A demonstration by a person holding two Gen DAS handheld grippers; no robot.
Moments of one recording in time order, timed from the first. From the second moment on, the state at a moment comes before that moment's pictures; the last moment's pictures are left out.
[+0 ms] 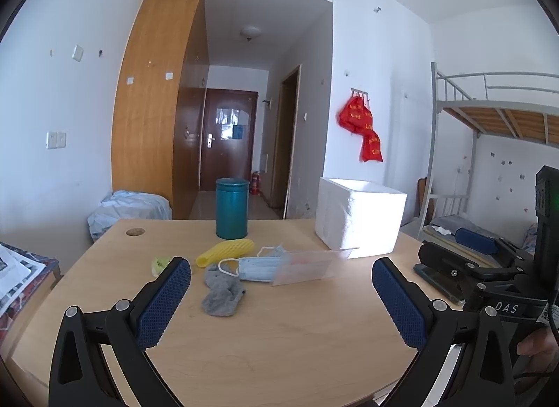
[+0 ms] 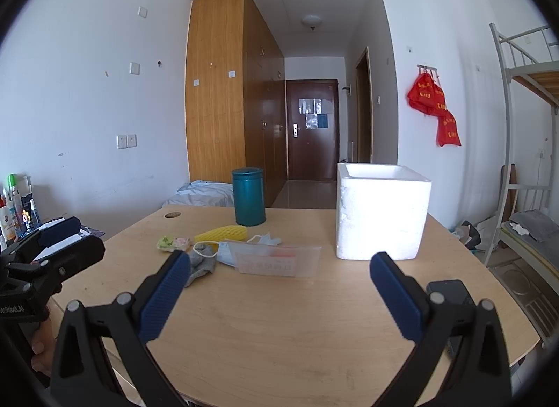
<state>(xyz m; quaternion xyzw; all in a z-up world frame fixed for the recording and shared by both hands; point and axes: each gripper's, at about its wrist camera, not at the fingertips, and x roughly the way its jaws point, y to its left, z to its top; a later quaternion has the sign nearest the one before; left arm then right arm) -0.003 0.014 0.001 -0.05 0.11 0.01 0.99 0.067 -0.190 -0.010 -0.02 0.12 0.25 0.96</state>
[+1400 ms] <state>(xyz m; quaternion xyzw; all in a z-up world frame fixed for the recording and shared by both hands) -0.010 0.011 0.000 -0.05 0.12 0.01 0.99 0.058 -0.185 -0.006 -0.02 0.12 0.26 0.96</state>
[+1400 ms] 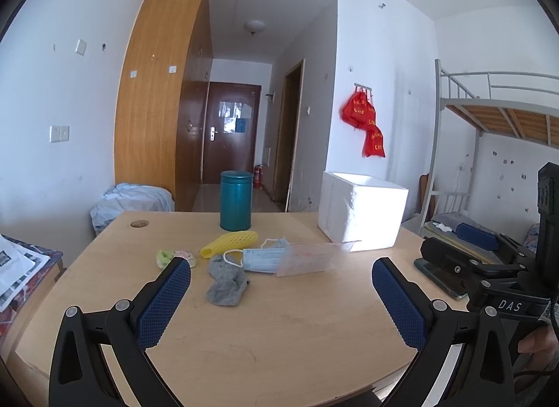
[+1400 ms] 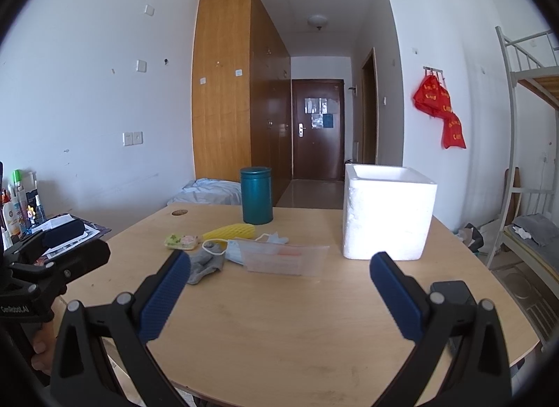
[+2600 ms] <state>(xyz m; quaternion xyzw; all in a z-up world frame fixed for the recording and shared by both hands) -0.011 0.007 0.006 -0.05 0.13 0.01 0.99 0.058 -0.188 -0.004 -0.02 0.12 0.26 0.96</state>
